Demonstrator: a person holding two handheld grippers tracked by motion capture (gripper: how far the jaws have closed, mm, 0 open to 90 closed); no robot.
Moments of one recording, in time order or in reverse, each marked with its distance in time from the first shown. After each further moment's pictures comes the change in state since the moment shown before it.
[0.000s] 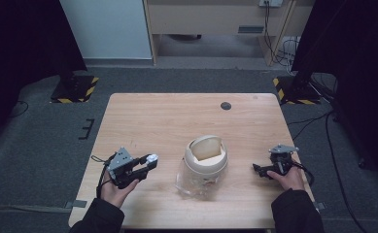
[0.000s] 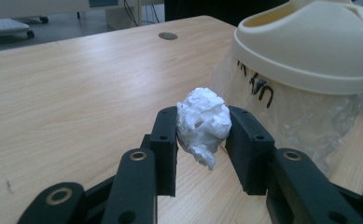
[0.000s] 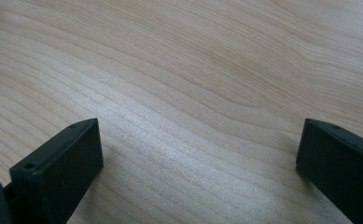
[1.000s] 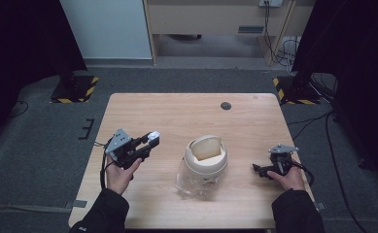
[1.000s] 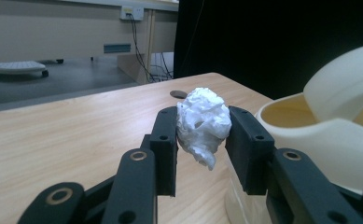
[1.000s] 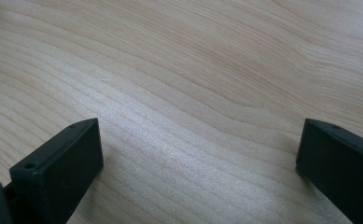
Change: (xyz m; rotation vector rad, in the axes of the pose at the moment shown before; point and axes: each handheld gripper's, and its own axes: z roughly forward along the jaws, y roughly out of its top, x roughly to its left) left arm 0.017 0.044 0.021 -0.179 0.019 -0.034; right arm 0.000 0.000 0.000 -0.001 0.002 -0.006
